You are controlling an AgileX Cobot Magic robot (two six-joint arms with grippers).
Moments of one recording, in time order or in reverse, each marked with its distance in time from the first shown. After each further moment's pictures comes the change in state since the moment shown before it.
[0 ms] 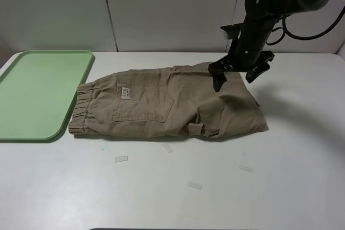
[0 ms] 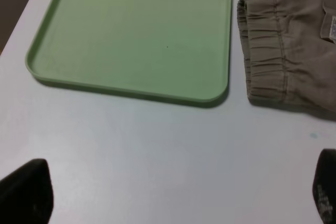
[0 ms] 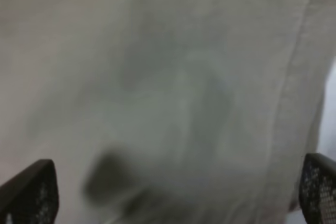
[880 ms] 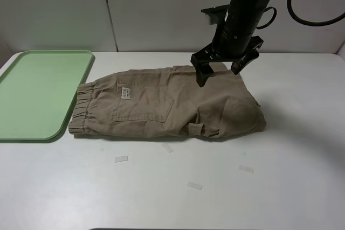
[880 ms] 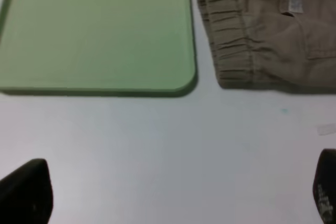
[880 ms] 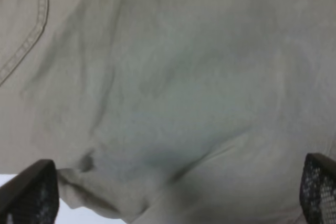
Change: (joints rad) left arm -0.150 0.032 -0.001 0.000 0.001 -0.001; right arm 0.156 -0.147 0.000 0.037 0.124 -0.013
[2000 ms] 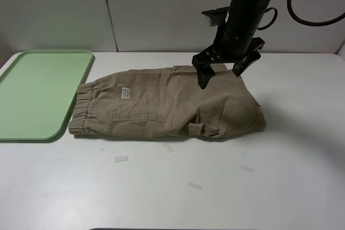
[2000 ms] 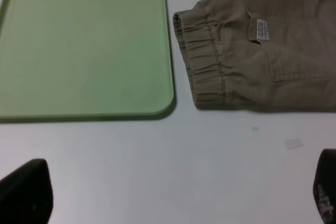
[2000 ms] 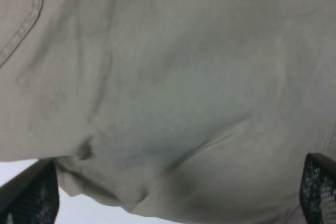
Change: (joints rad) left arm -0.061 0.009 -0.097 -0.004 0.016 -0.025; right arm 0.000 0.000 0.000 0.000 0.032 0.000
